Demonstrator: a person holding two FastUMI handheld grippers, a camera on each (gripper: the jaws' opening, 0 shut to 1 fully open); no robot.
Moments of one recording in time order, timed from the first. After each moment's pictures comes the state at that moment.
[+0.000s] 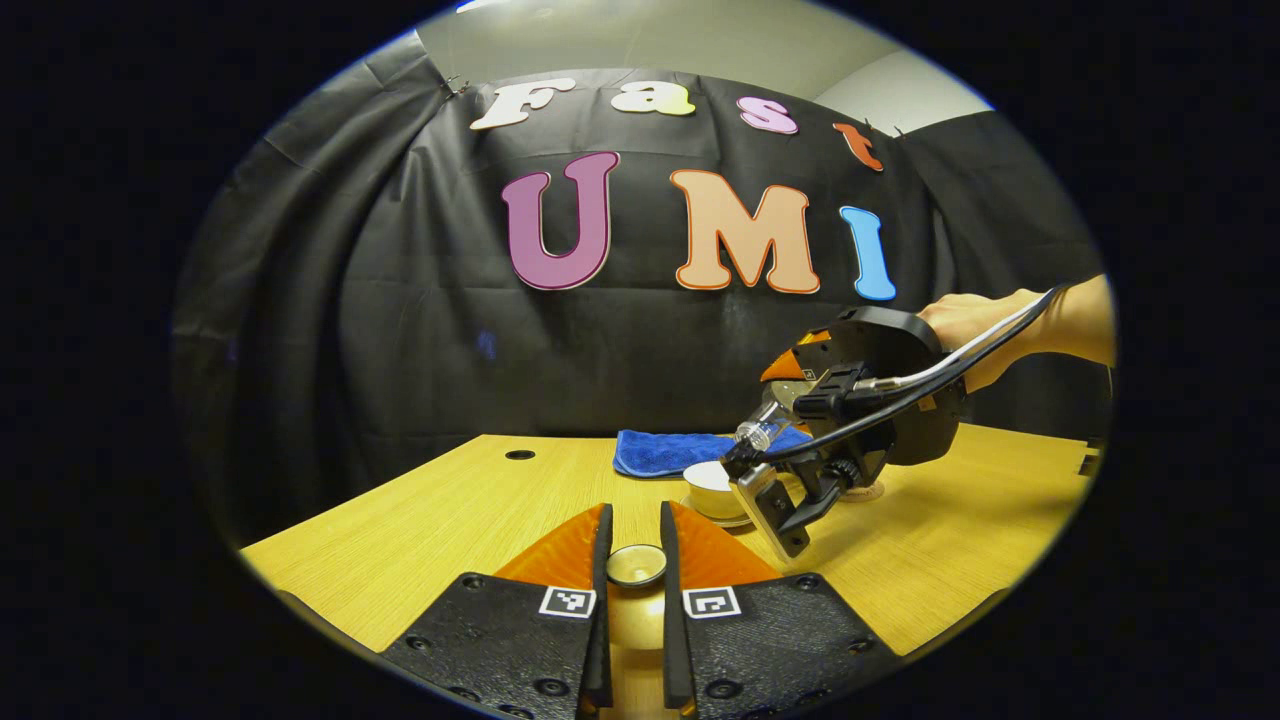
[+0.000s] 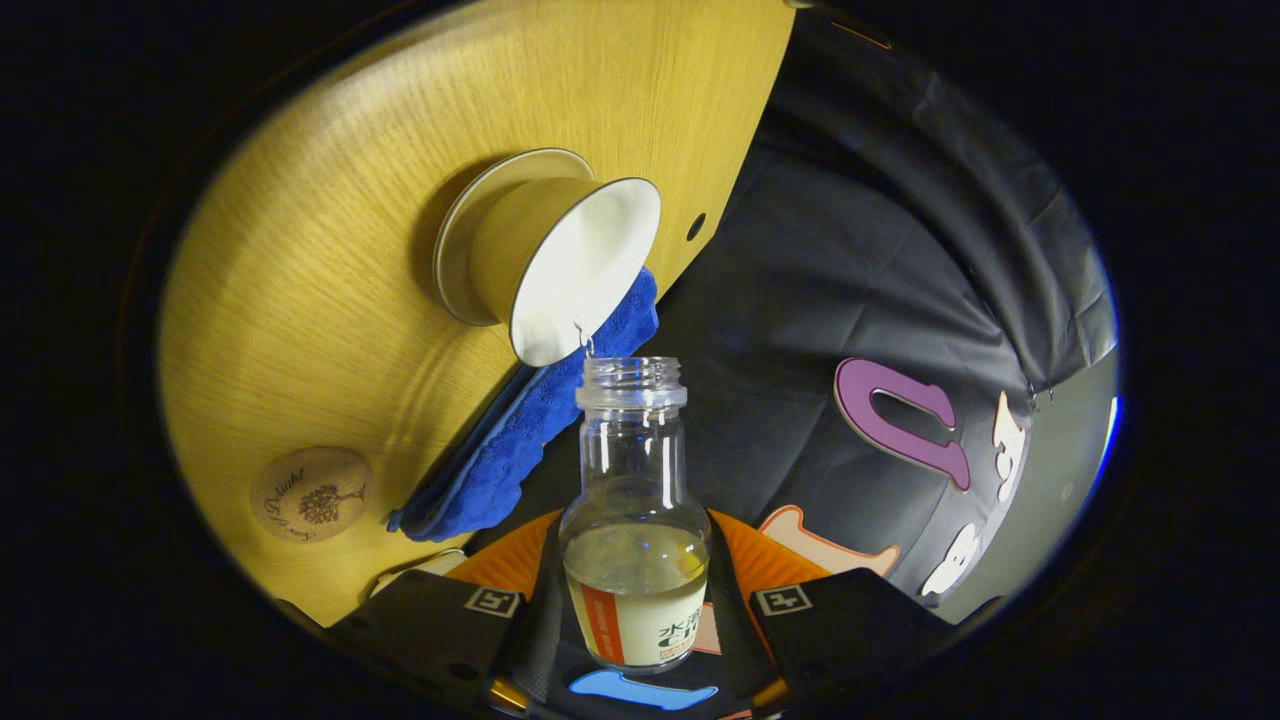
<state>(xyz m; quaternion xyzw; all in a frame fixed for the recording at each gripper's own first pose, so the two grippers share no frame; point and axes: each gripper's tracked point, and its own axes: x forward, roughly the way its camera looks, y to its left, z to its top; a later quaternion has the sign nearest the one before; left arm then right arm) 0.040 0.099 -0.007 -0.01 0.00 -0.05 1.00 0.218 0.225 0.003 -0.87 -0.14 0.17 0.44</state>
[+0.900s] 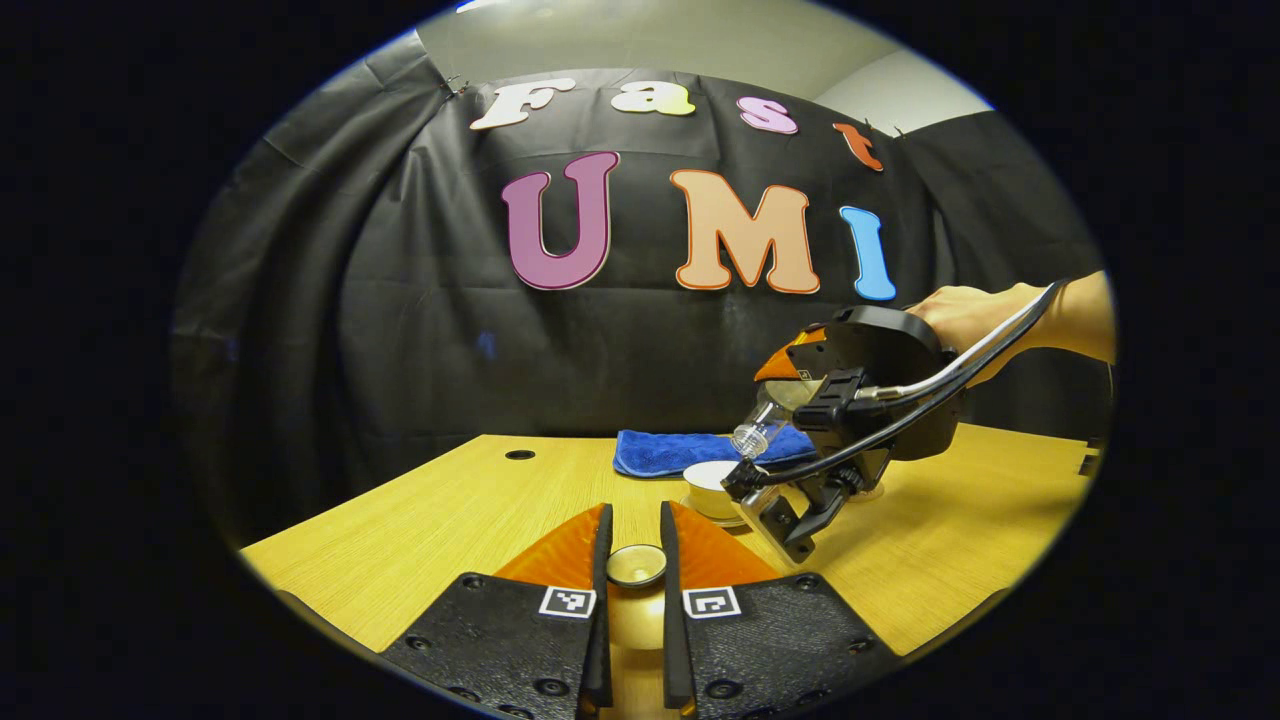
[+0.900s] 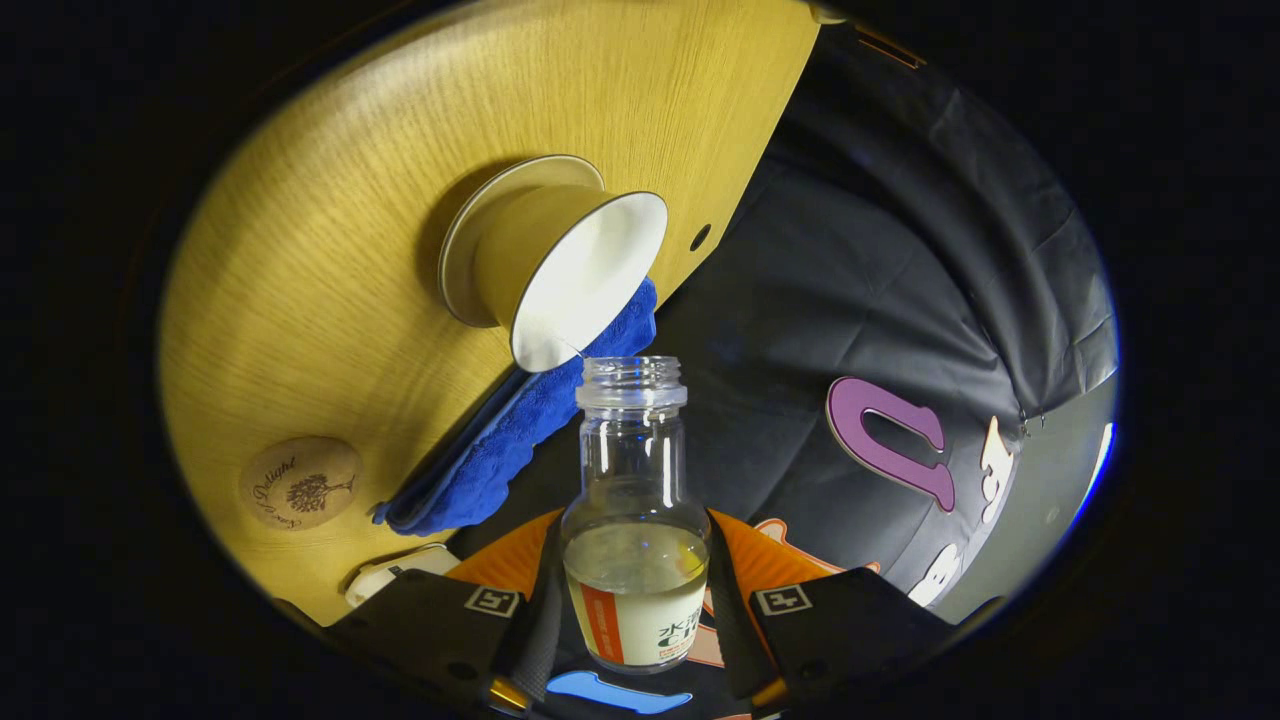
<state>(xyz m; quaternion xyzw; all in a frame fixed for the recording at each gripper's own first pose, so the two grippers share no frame) 0.040 0.098 -0.007 -0.01 0.00 -0.04 1.00 0.215 0.232 0.004 -0.88 -0.15 0.17 0.42</state>
